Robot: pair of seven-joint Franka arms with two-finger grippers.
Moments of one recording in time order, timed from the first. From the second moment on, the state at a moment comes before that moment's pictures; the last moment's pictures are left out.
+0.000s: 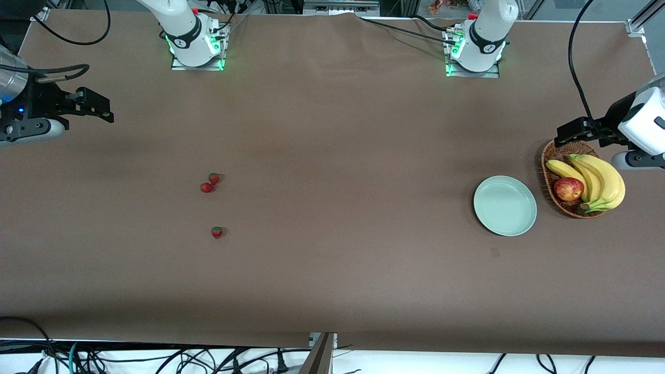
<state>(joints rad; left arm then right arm) -0.04 0.15 0.03 -1.45 -0.03 1.47 -0.05 0.16 0.06 -0.11 -1.54 0.03 1.47 -0.12</state>
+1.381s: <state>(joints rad) -0.04 0.15 0.03 -1.45 -0.03 1.47 -0.05 0.17 0.06 -0.08 -2.05 0.03 2.00 -0.07</state>
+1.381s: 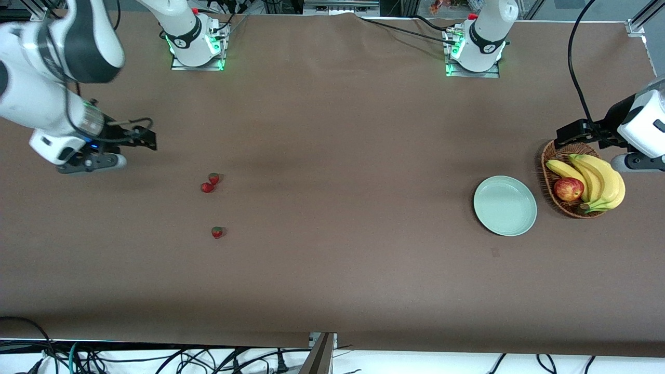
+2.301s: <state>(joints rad) -0.04 0.16 0.03 -1.45 -0.03 1.47 -0.05 0.19 0.43 0.00 -2.16 0.05 2.57 0.08</state>
